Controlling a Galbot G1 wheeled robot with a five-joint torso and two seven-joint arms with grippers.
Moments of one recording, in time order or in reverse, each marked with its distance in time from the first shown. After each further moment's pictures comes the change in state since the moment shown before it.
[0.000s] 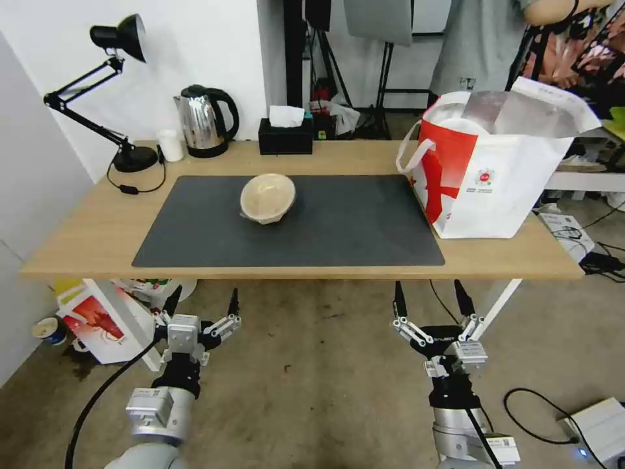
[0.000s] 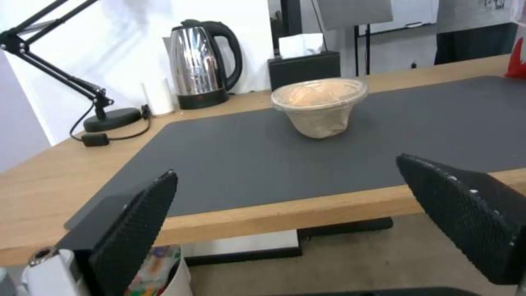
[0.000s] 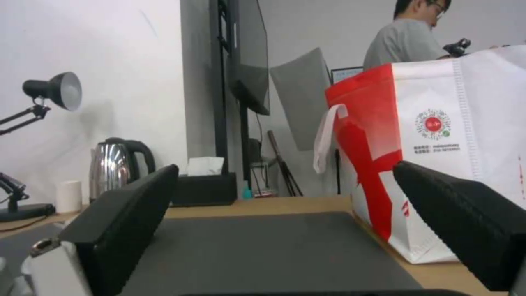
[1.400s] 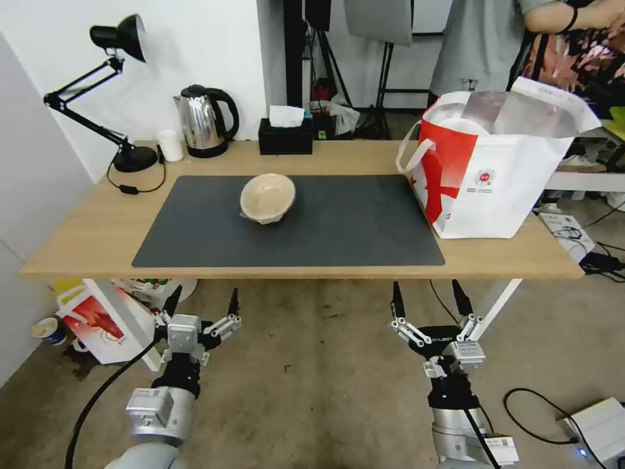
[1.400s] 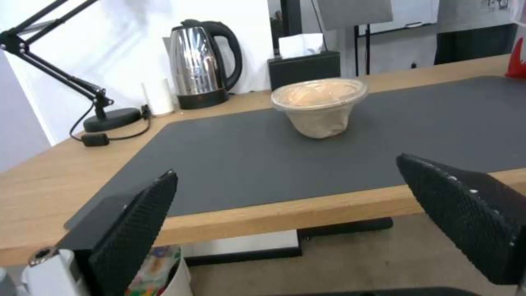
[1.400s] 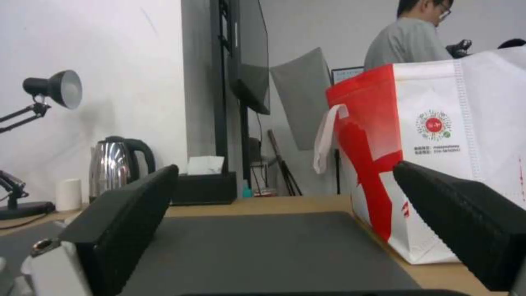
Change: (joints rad) left arm 0.000 0.000 0.000 0.000 0.000 0.000 0.000; right arm -0.001 0.001 0.001 0.003 -0.008 -0.006 0.002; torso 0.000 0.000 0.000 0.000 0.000
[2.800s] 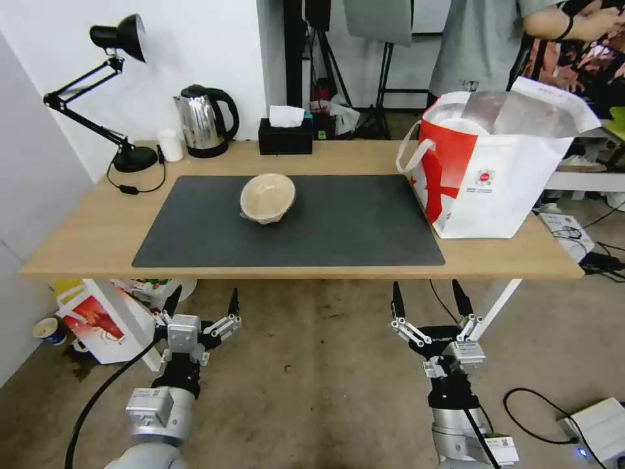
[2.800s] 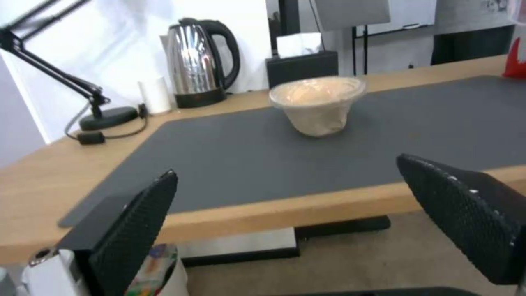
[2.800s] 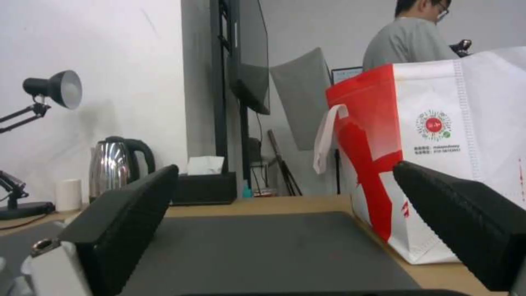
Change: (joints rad) left arm -0.019 -0.004 -0.018 0.051 -0.023 -0.036 0.036; right arm 0.000 0.000 0.000 0.000 0.000 0.000 0.000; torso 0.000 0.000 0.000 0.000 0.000
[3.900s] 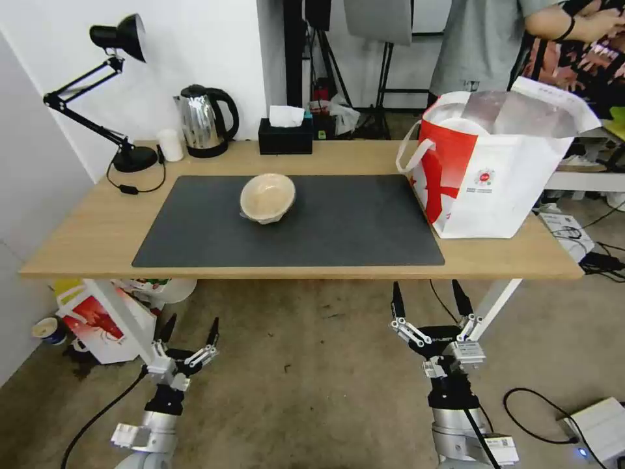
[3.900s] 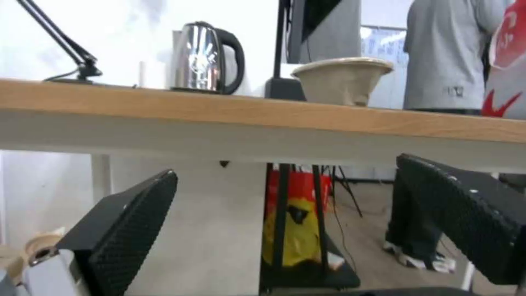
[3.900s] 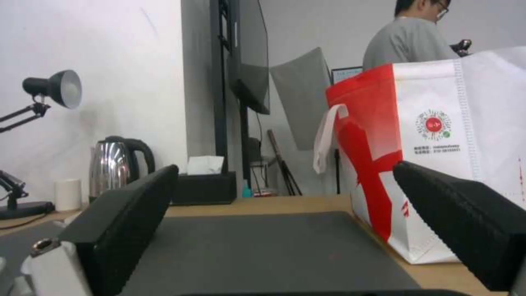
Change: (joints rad) left arm -0.277 -0.070 -0.301 0.757 -0.457 -0.601 0.667; right arm 0.000 0.000 0.000 0.000 0.000 0.000 0.000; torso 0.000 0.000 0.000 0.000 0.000
